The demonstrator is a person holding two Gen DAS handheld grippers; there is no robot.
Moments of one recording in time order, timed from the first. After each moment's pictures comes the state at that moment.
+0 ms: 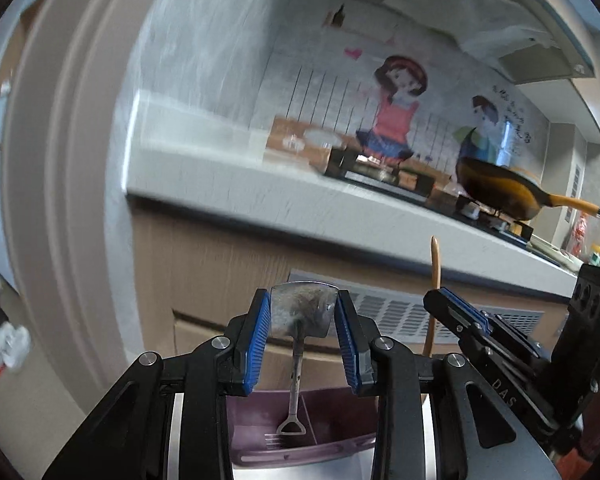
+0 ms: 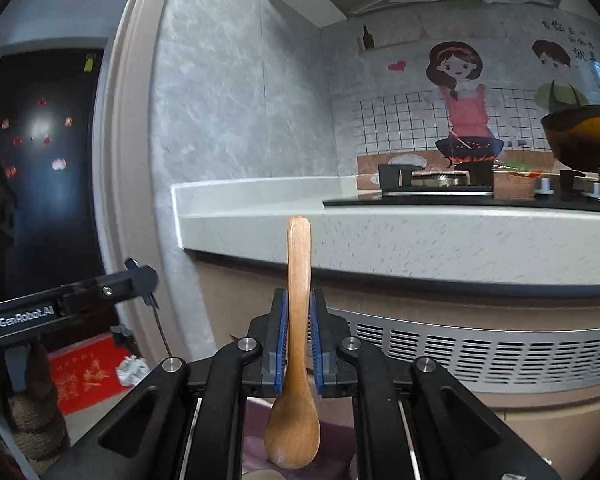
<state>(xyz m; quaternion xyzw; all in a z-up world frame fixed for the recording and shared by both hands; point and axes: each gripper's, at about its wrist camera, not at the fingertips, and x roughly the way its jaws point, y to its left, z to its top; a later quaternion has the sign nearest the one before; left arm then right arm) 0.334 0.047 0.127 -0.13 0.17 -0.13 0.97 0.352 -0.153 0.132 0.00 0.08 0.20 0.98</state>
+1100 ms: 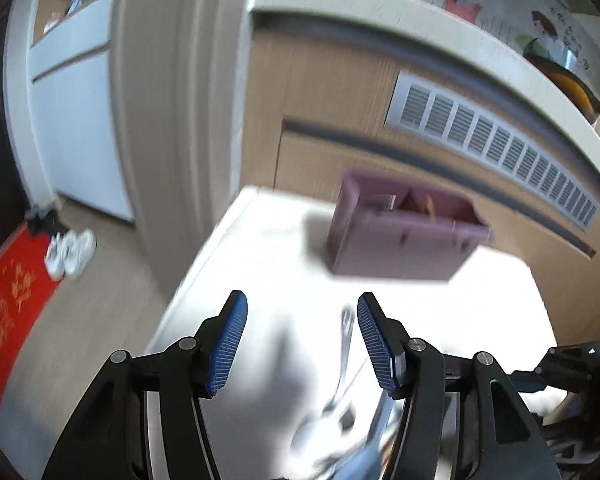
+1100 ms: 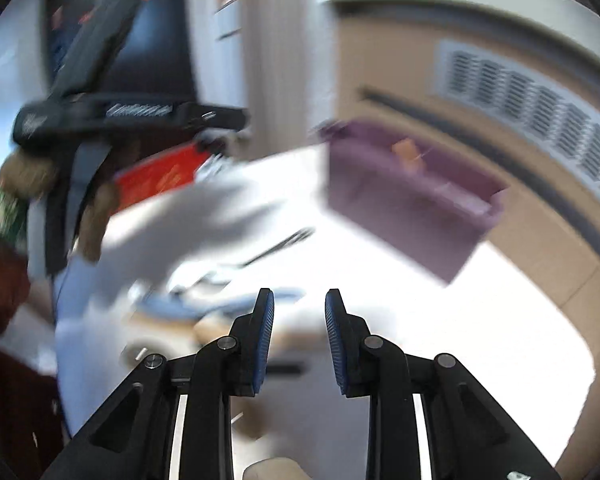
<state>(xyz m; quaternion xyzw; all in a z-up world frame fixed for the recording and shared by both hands) 0.226 0.092 -0.006 -0.09 0.35 -0.02 0.93 0.226 -0.123 -0.022 -0.17 0.34 0.38 0.84</state>
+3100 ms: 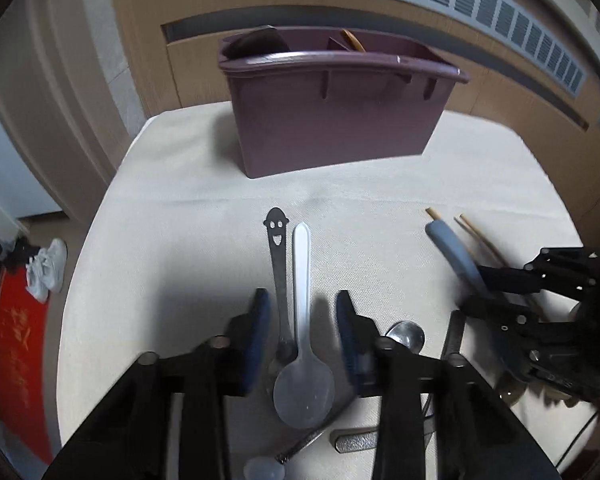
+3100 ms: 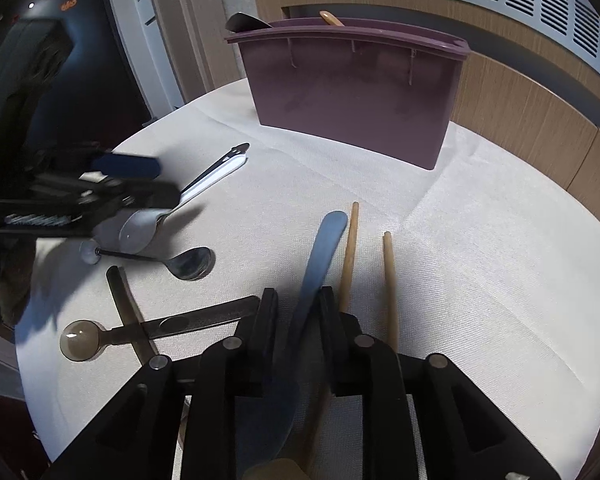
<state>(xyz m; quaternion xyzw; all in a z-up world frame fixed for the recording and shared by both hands) 0.270 -0.001 -0.070 0.05 0.48 -0.11 0.87 0.270 -0.156 -0.083 -0.09 0.43 0.28 0.85</state>
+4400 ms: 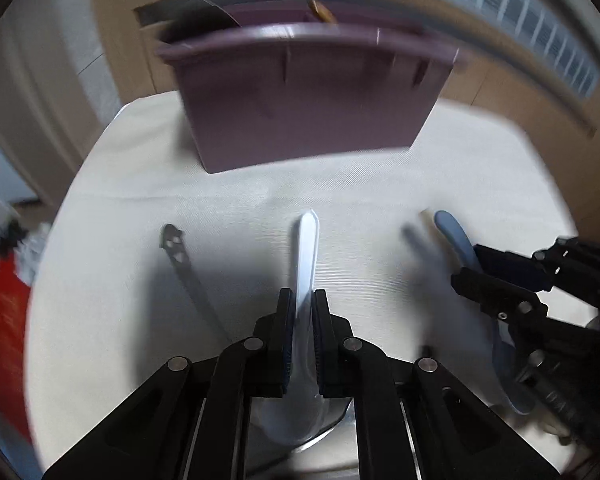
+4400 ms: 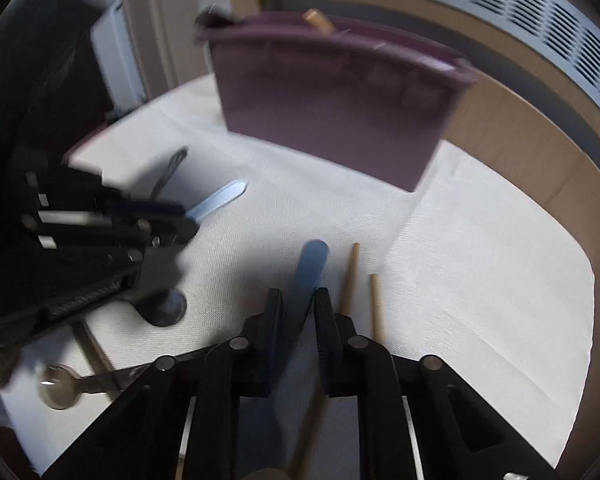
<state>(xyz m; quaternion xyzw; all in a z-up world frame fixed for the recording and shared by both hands) 0.276 -0.028 -0.075 -0.01 0.48 -0.11 0.87 0.288 -0.142 -0.054 -0.10 0.44 0.21 0.87</state>
